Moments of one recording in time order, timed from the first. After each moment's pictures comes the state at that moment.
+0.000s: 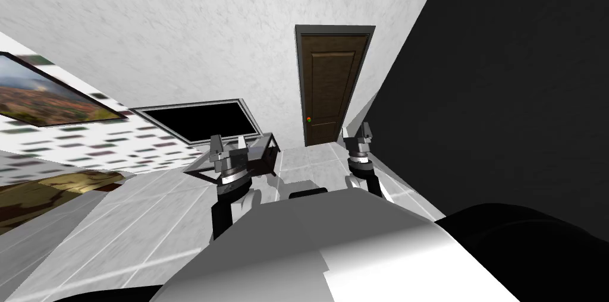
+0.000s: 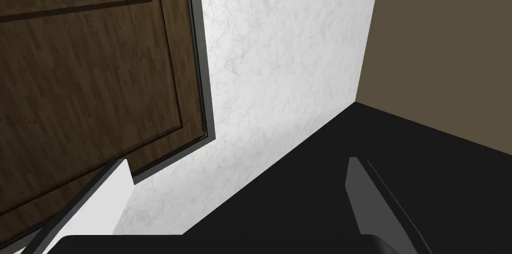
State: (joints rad) arm 0.53 -0.04 0.05 -2.28 0.01 -0.62 -0.15
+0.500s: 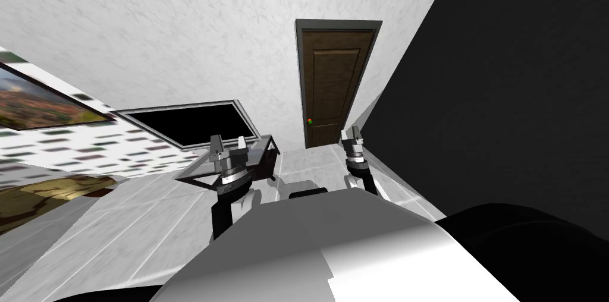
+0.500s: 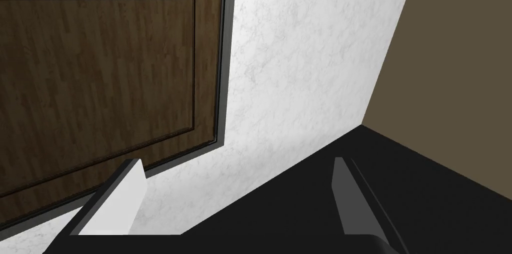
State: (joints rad) arm 0.50 -0.05 0.03 -2.18 0.04 -0.63 -0.06
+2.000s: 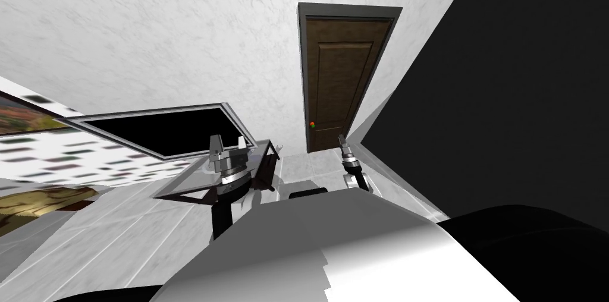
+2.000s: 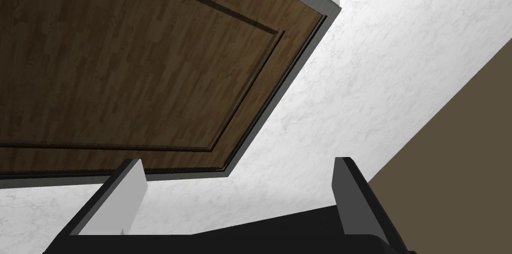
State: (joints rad) arm 0.37 -0.09 -0.06 -1.84 0.14 -0.69 0.22
